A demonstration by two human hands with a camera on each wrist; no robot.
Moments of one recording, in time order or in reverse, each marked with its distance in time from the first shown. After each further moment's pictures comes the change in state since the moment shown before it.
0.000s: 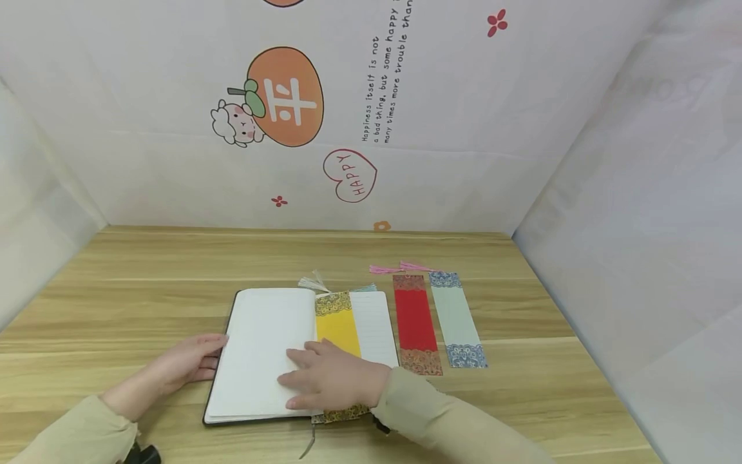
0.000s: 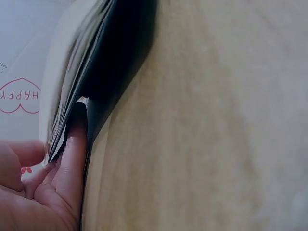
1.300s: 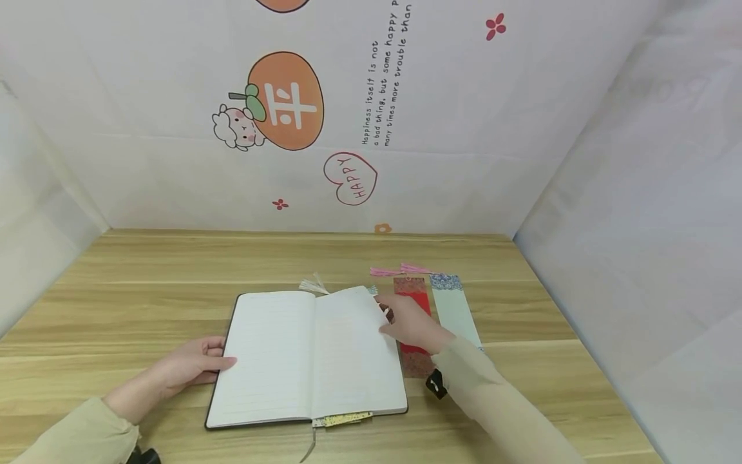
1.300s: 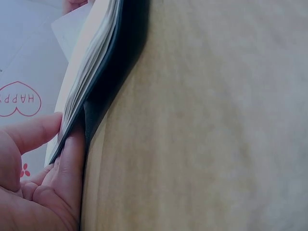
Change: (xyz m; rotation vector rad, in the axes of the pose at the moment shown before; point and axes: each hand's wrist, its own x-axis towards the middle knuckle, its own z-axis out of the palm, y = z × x) left_hand -0.006 0.007 0.004 0.048 -0.010 0.025; right_hand -0.046 0.105 -0.012 0.389 0.445 0.483
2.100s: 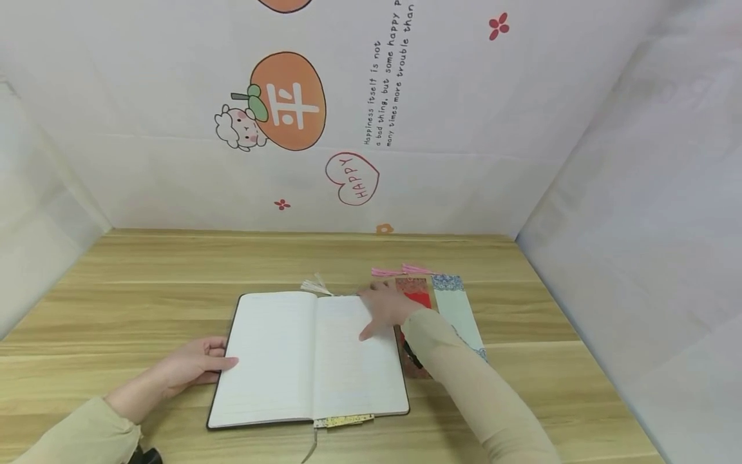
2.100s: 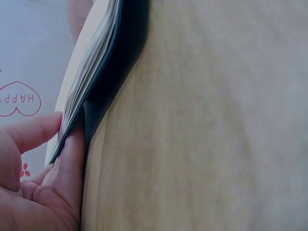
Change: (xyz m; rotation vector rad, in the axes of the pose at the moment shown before) left_hand 0.000 -0.001 -0.001 0.008 0.005 -0.008; right_hand 0.050 -0.009 0.009 -0.276 -0.277 0.097
